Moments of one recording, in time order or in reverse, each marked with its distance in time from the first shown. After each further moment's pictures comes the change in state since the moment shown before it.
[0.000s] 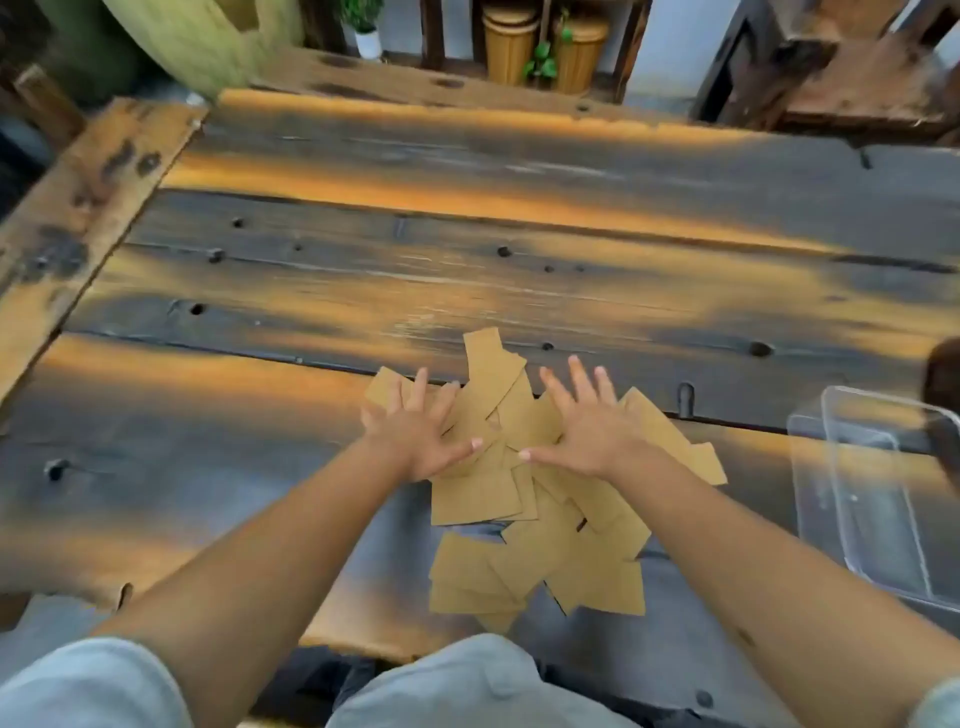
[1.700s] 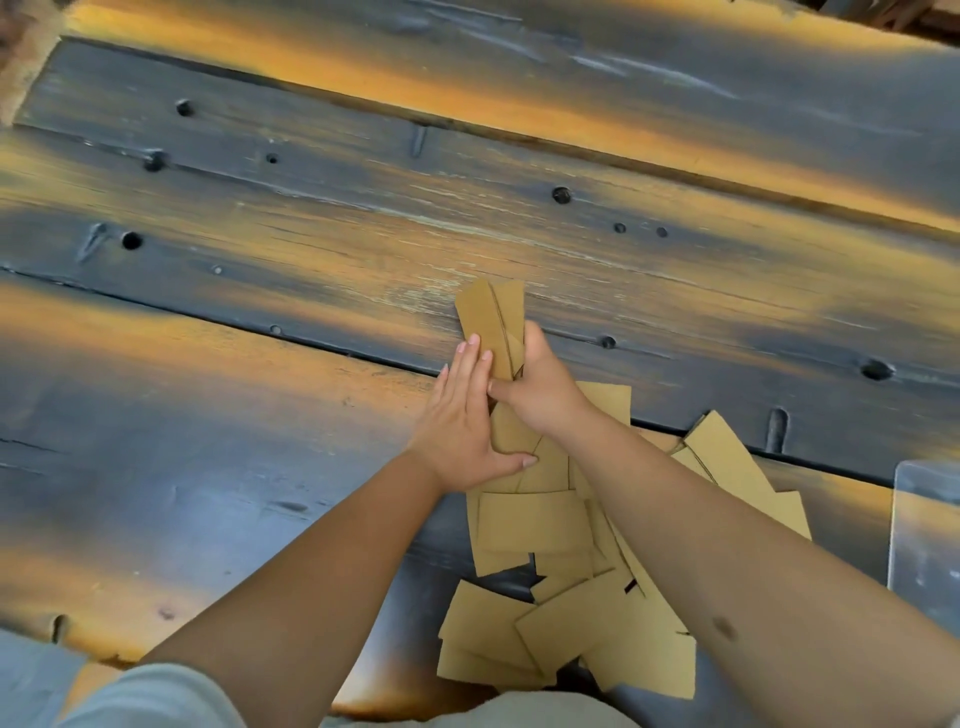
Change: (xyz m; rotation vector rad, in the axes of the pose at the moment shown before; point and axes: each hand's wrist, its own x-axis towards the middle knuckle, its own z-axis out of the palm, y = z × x) left_hand 0.102 -0.013 0.058 -0.343 0.351 0.293; right_hand 0.137 -0.093 0.011 0.999 -0.077 -0.006
